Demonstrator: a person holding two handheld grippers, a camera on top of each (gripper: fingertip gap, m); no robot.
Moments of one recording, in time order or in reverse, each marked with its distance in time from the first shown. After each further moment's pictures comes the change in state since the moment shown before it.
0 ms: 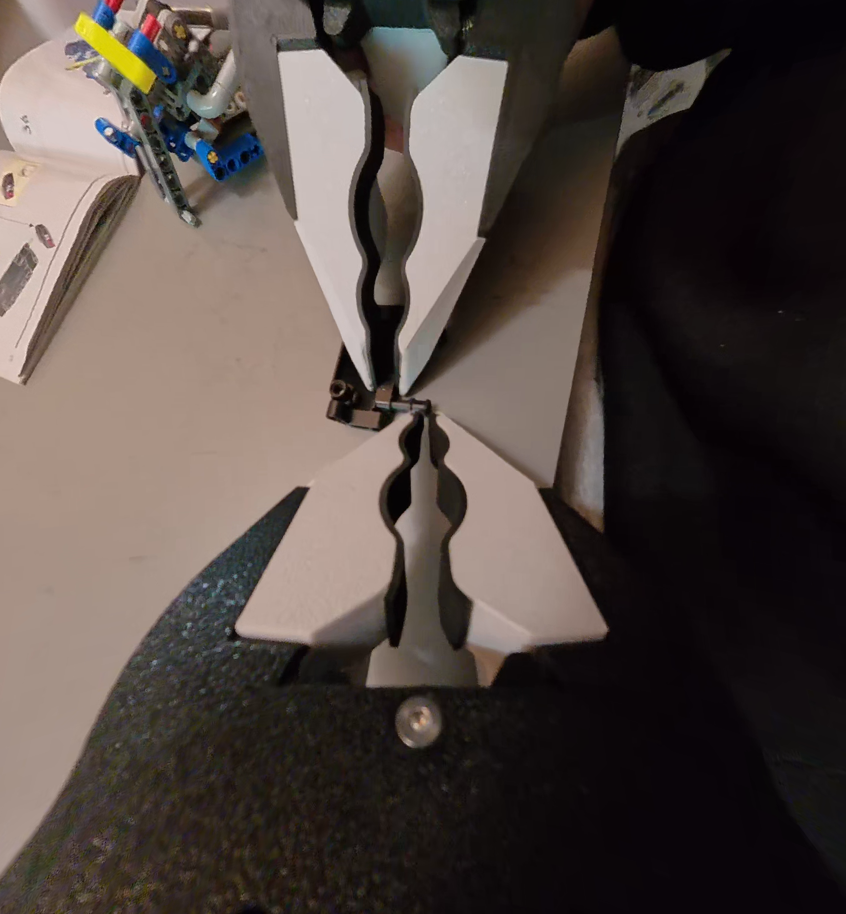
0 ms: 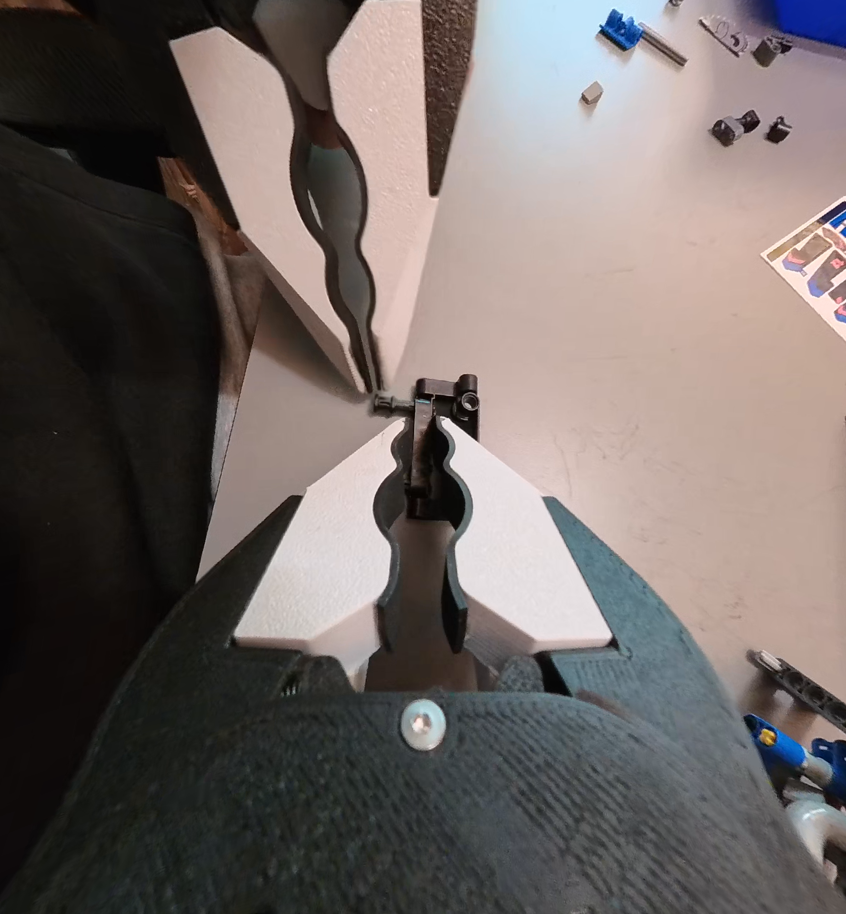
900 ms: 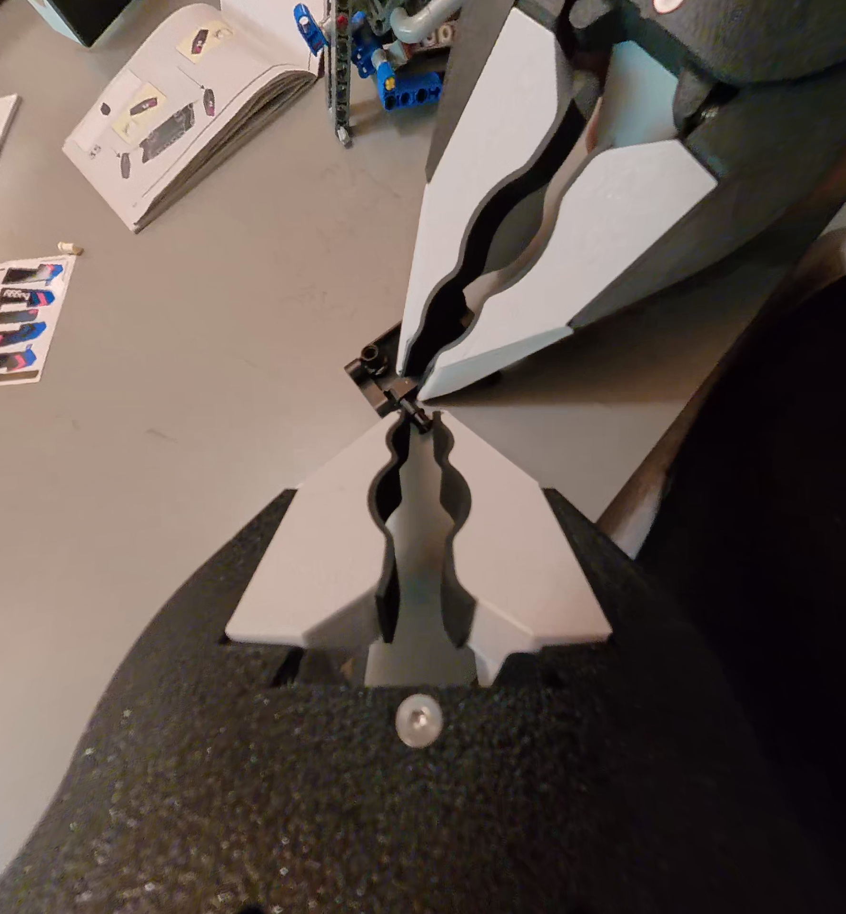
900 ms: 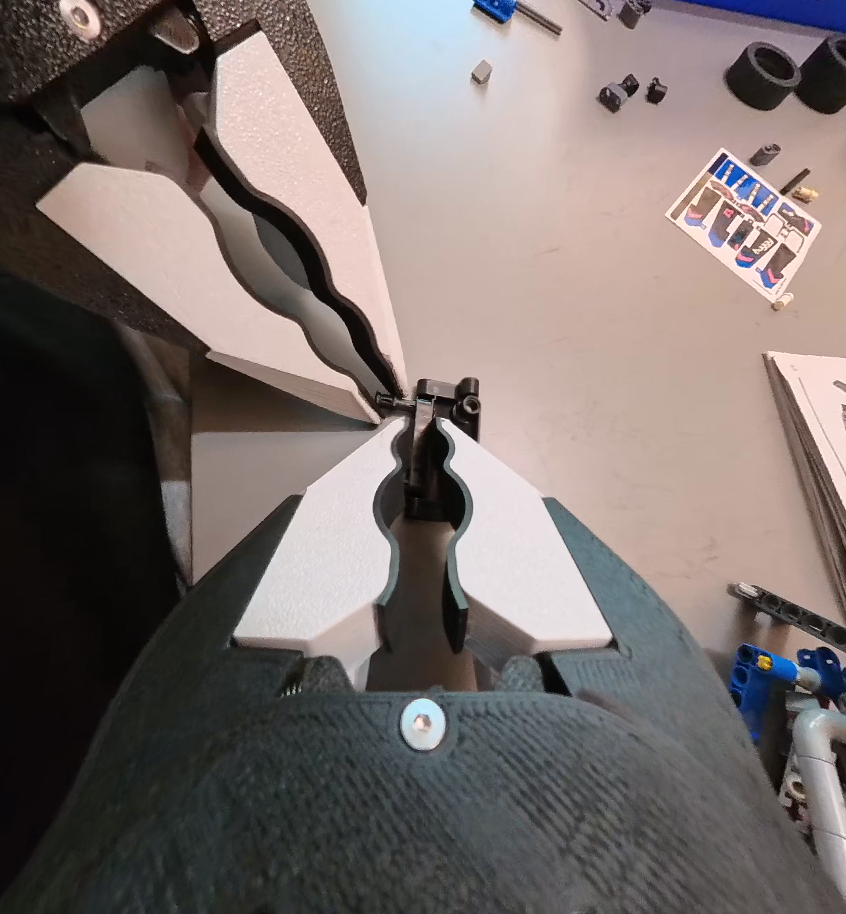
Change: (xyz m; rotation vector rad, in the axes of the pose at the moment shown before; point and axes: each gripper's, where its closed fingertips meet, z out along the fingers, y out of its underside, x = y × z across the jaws) left arm -0.021 0.007 0.005 -0.047 -0.330 -0.316; right arm 0.015 -0.003 0.006 -0.038 0.227 0.111
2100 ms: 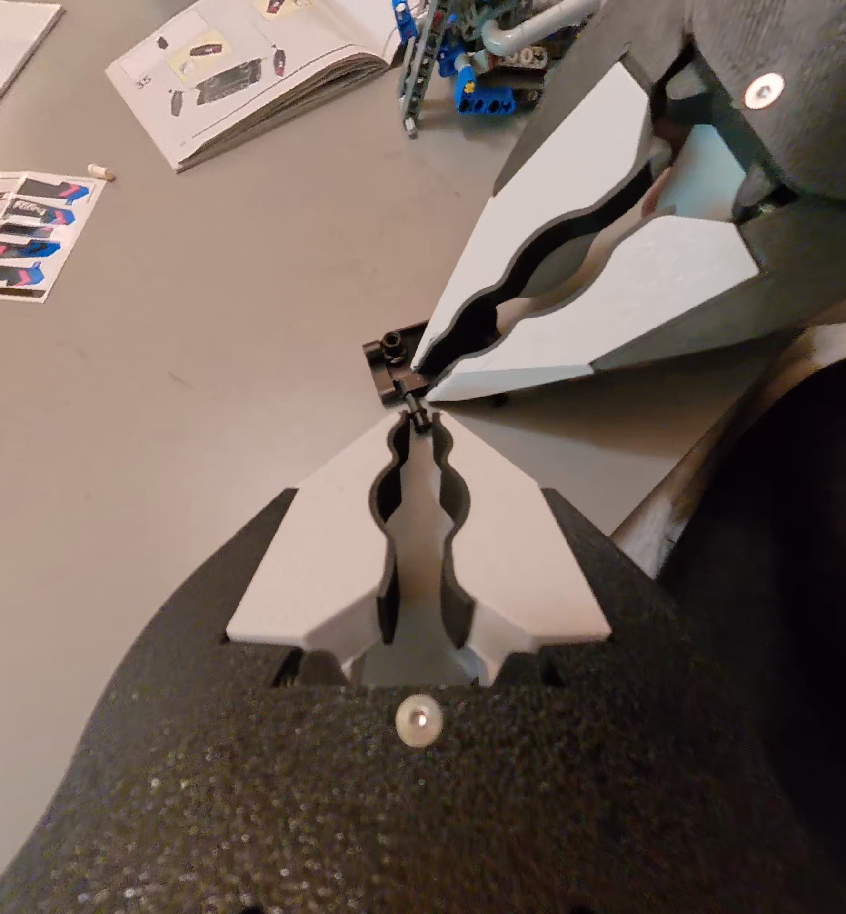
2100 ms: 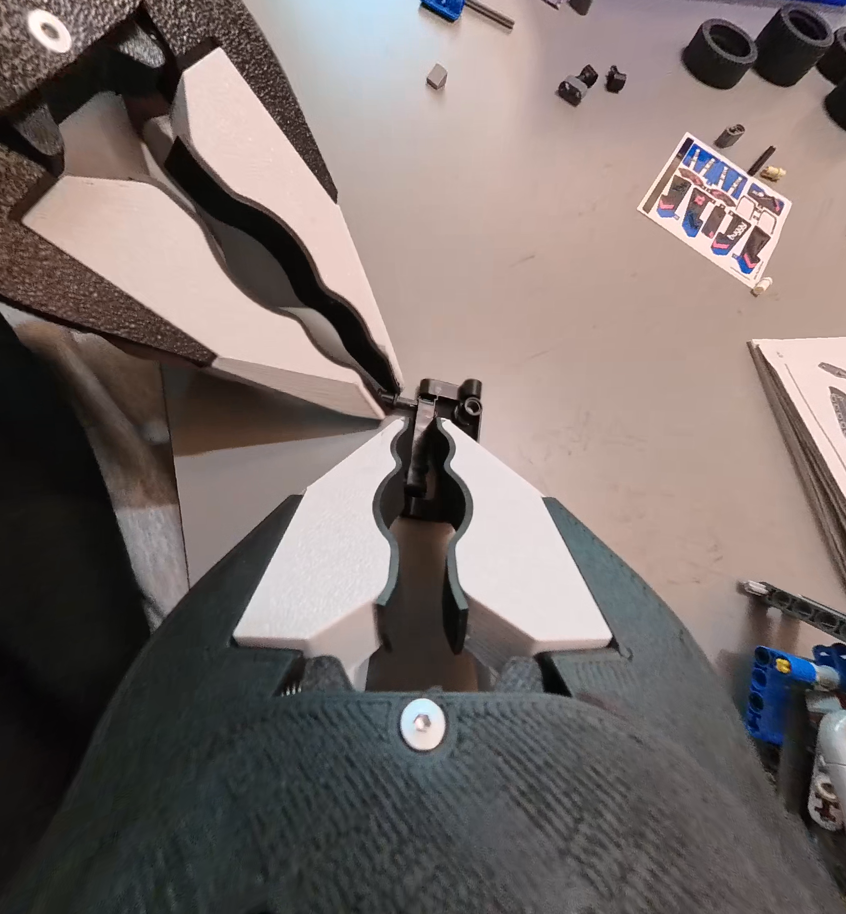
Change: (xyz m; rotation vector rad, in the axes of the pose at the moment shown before) left arm -0.014 0.005 -0.004 0.032 -0.002 -0.183; right arm 0.004 -0.009 0.010 -0.018 0.077 0.072
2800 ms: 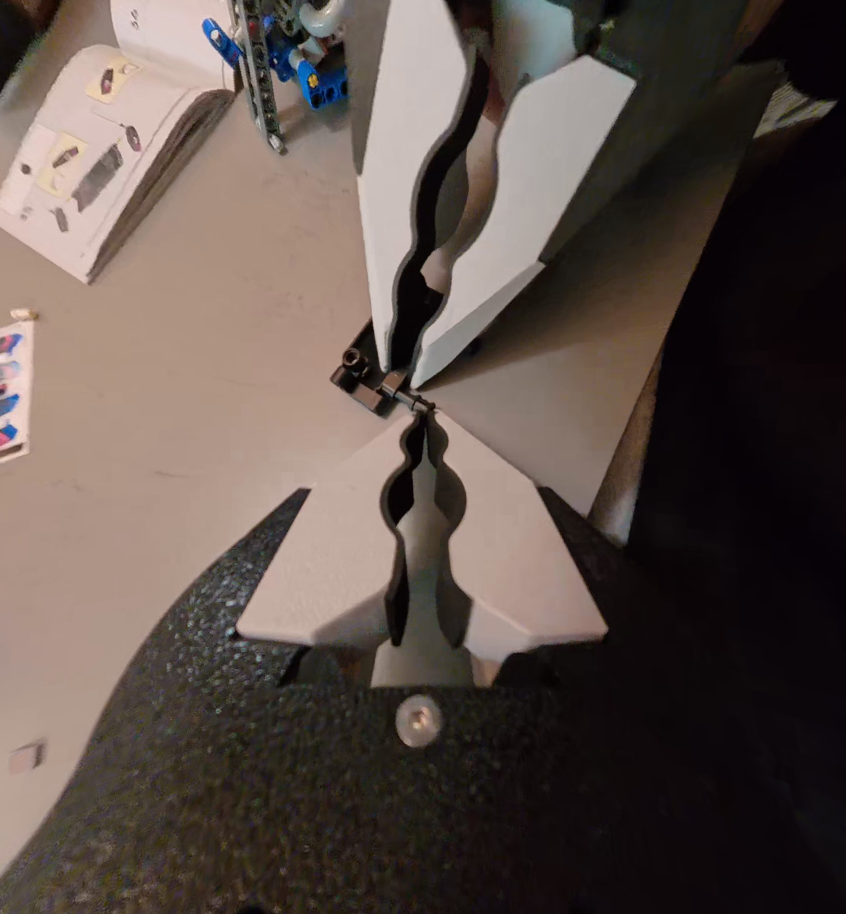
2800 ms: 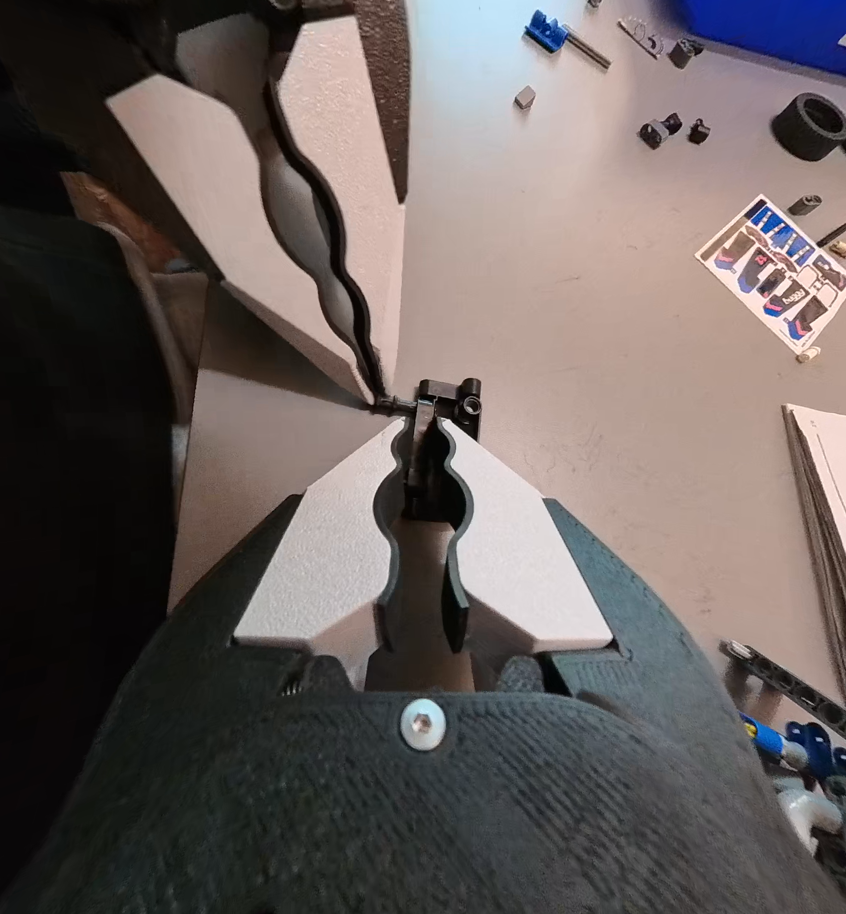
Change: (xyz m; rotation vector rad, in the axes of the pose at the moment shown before) left arm 0.011 0.004 -0.002 -0.041 0.167 0.356; right arm -0.005 0.005 -0.007 0.042 -0.166 -0.155
